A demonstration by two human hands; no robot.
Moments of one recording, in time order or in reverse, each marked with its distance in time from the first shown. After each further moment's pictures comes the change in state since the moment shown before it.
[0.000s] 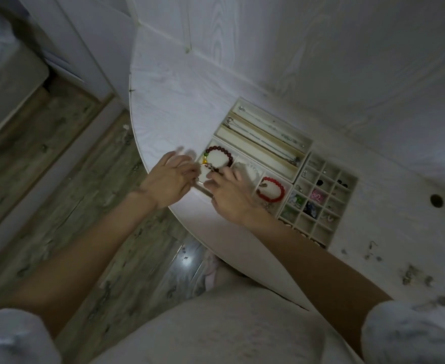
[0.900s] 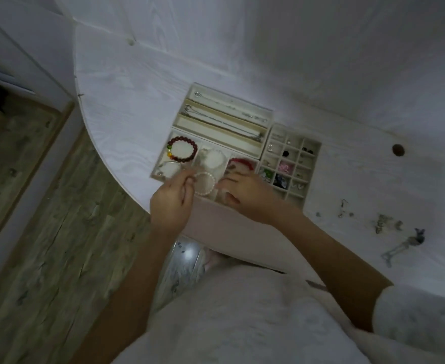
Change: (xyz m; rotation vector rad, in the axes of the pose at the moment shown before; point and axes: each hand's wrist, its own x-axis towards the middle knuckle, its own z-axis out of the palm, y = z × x) left_hand 0.001 0.122 -0.014 -0.627 0.415 -0.478; right_hand -0.098 0.042 -0.027 0.276 0.090 0.102
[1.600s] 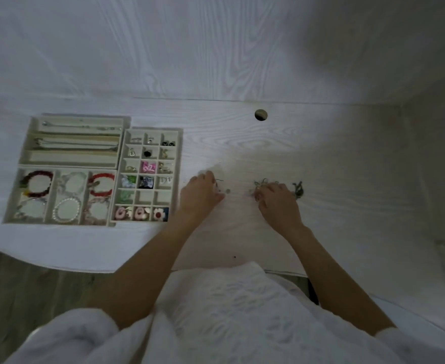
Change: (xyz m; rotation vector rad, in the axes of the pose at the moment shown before) left_hand -0.017 0.238 0.244 0.336 -0.669 0.116; right_hand -0.294 0.200 0.011 0.064 0.347 0.766
